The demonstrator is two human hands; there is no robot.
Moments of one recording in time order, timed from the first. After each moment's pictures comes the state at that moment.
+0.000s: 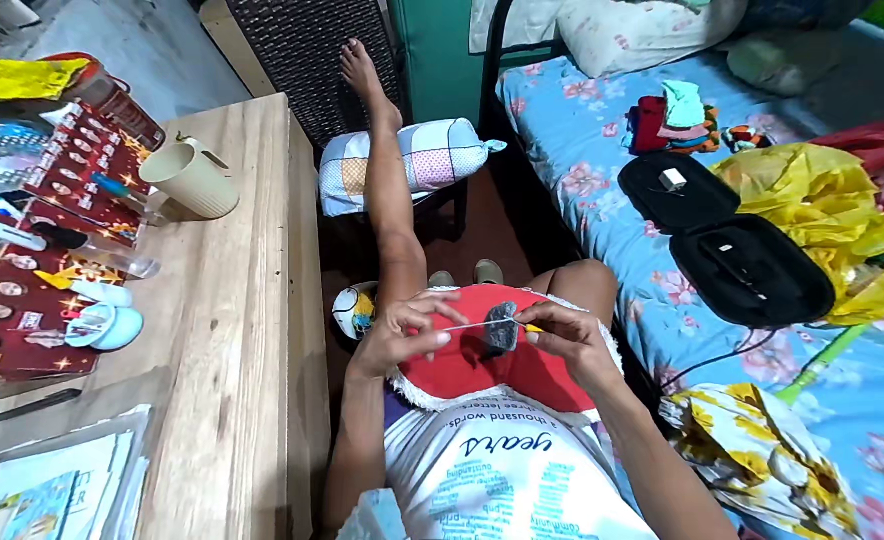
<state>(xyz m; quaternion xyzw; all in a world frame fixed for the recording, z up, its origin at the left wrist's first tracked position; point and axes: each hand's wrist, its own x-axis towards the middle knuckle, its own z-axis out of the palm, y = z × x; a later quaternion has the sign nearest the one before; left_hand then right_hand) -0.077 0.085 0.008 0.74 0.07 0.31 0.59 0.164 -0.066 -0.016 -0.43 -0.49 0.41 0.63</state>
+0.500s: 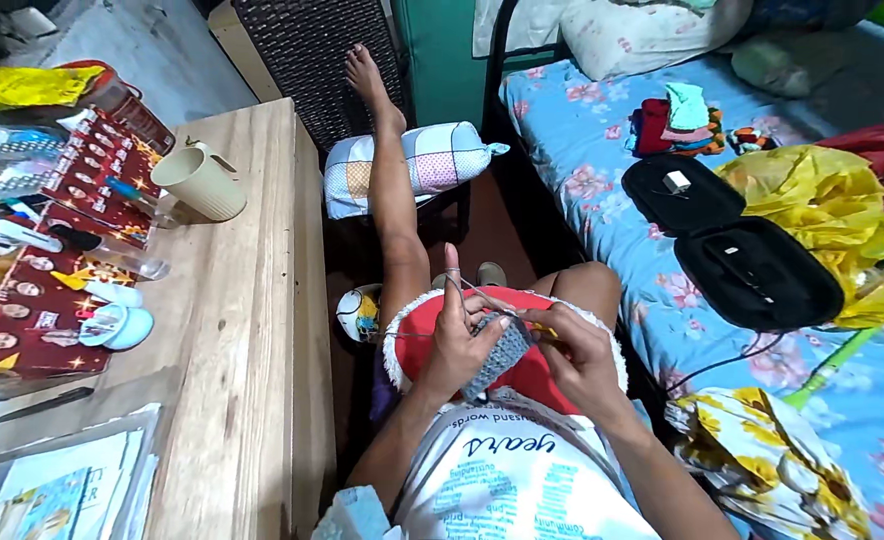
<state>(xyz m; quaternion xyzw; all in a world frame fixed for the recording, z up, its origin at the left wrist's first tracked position) -0.007 0.027 0.013 0.66 0.18 0.41 0.60 0.151 -0.073 -0.009 -0.56 -0.62 0.09 0.53</state>
